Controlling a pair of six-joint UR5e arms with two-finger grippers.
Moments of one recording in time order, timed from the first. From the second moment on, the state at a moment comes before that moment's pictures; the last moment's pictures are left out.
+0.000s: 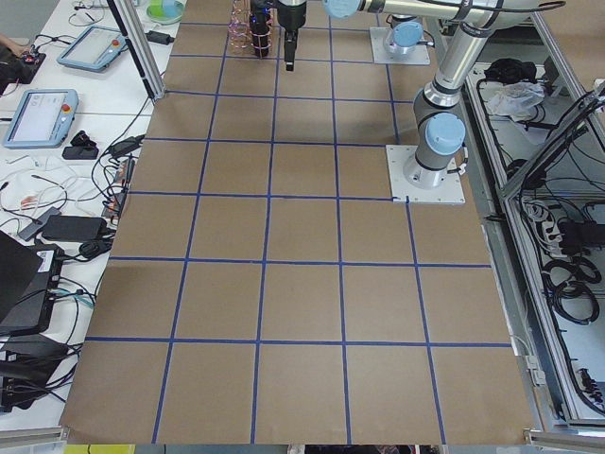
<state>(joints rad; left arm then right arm) -1.57 -1.52 -1.55 -1.62 1.60 0.05 1.42 -1.26 1.17 -1.45 -1.61 -0.24</state>
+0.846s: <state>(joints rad) -1.57 -1.53 -1.56 -1.62 1.62 0.05 1.39 -1.25 1.23 -1.51 -1.59 -0.29</state>
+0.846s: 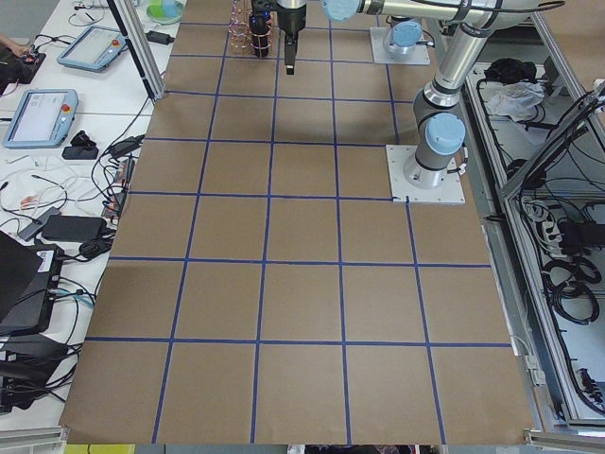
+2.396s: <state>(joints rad) -1.57 -1.53 -1.56 -1.61 1.63 0.05 1.41 -1.51 1.35 -1.43 -1.57 -0.34</state>
